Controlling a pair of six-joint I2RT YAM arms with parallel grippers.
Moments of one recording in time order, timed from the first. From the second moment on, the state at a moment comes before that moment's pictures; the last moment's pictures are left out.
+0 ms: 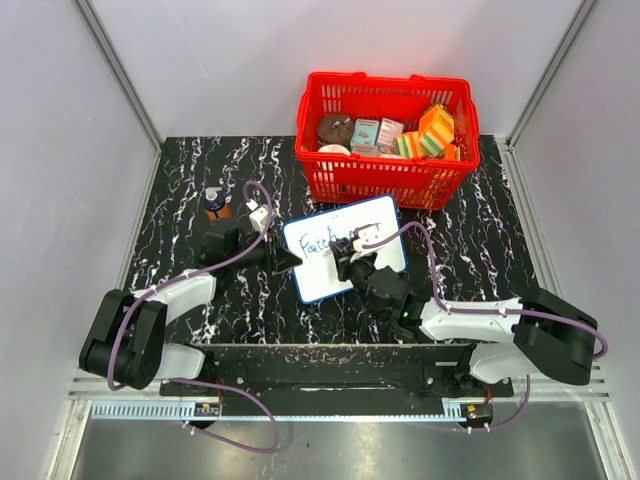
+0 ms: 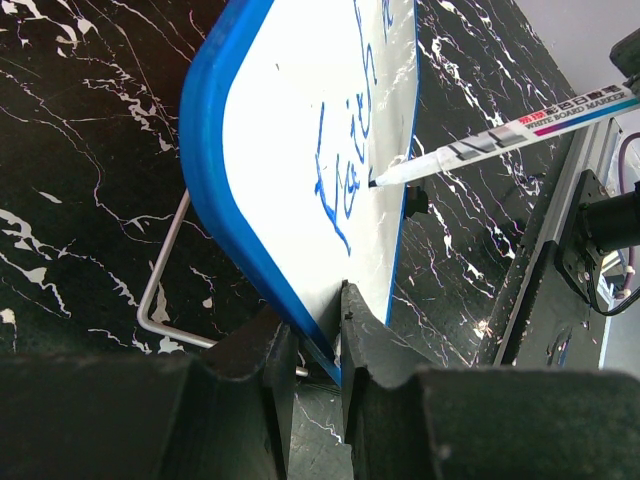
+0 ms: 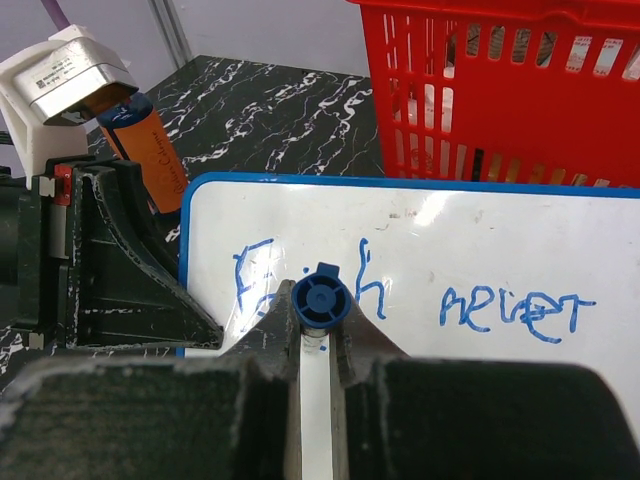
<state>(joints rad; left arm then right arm) -0.29 1.33 0.49 0.37 0.76 -0.25 1.12 1.34 0.54 0.86 0.66 0.09</state>
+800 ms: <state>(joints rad) -0.29 1.33 0.49 0.37 0.76 -0.25 1.12 1.30 0.48 0.81 0.60 0.18</state>
